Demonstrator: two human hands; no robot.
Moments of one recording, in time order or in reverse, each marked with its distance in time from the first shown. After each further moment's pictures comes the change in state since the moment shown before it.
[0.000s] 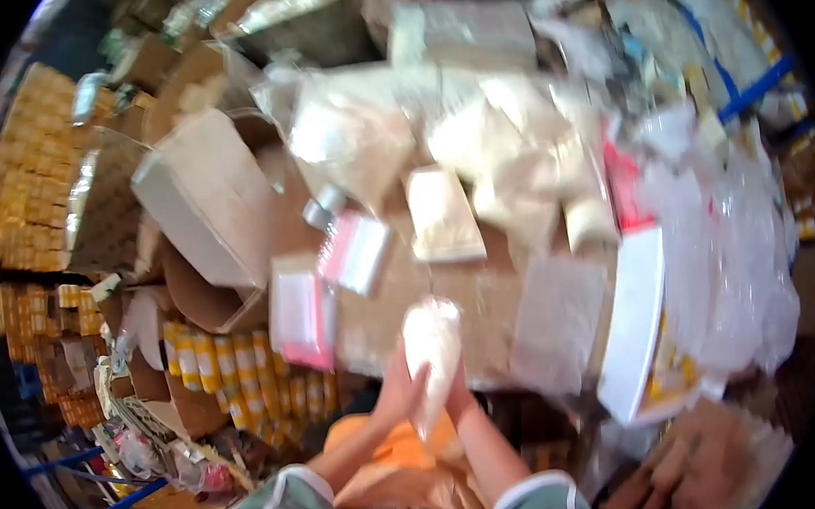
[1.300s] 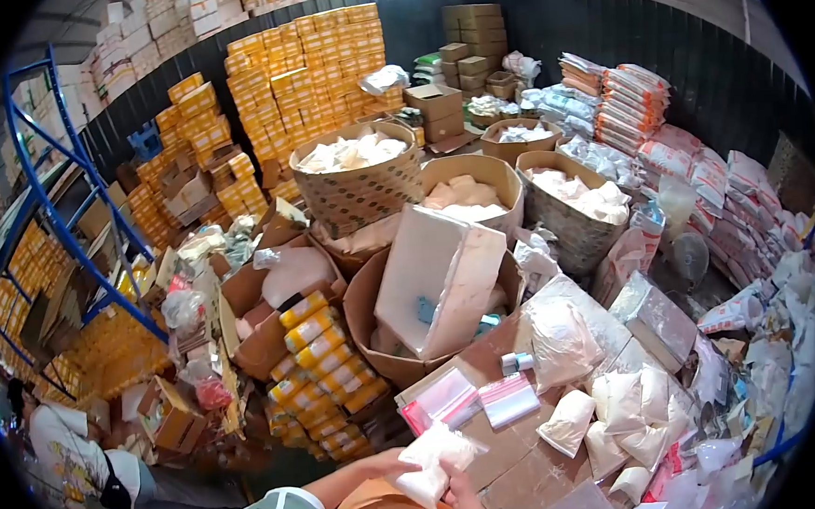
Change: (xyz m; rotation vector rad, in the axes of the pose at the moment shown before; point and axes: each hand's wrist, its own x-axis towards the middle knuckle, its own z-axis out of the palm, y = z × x) left_hand -0.141 -0.077 -0.163 -0.934 -0.070 -0.277; right_hand -0.034 0.087 0.091 -0.654 -0.185 0.738
